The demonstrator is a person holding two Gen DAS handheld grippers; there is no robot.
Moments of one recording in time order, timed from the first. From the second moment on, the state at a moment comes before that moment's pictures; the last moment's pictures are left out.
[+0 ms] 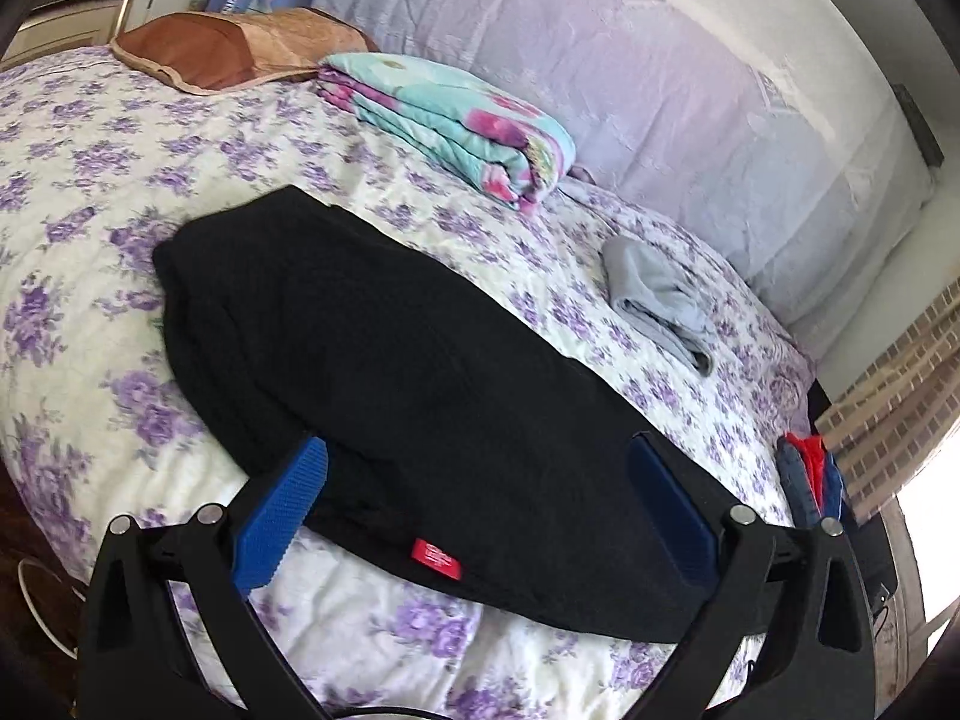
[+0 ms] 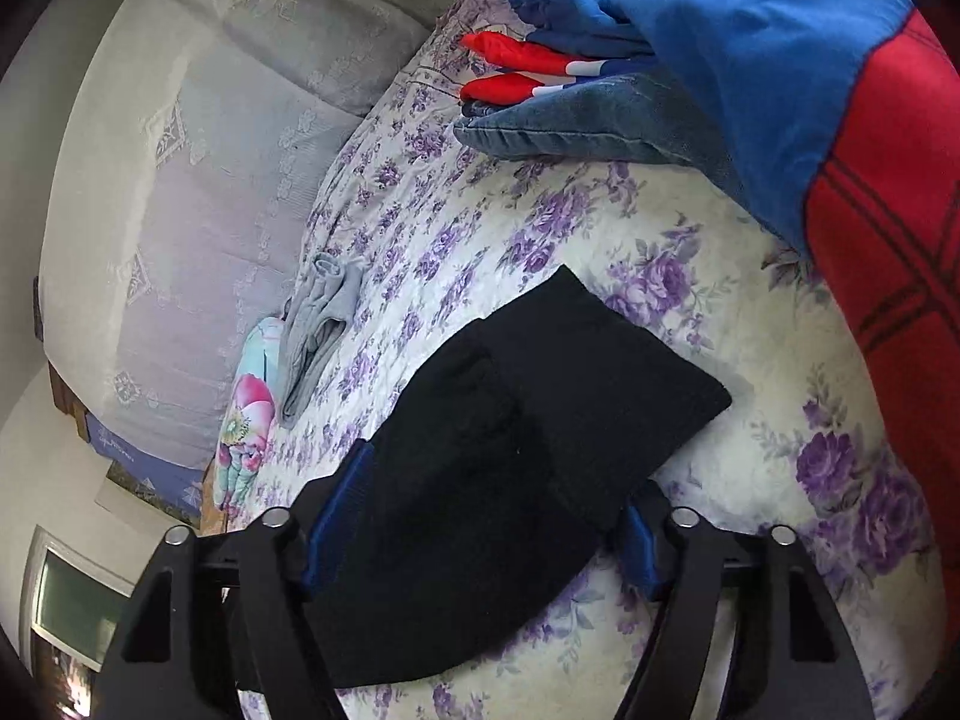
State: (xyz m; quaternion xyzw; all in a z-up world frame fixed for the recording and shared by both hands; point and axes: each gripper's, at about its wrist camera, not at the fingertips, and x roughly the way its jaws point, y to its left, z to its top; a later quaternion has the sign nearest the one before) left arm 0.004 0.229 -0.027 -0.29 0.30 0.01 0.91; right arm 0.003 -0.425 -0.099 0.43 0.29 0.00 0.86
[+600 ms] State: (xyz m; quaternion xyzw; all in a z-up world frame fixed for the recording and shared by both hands) left arm -0.038 0.311 -0.024 -0.35 0.24 0.06 0.90; right arm 0.016 -0.337 -0.002 0.25 0.23 0.02 0.94
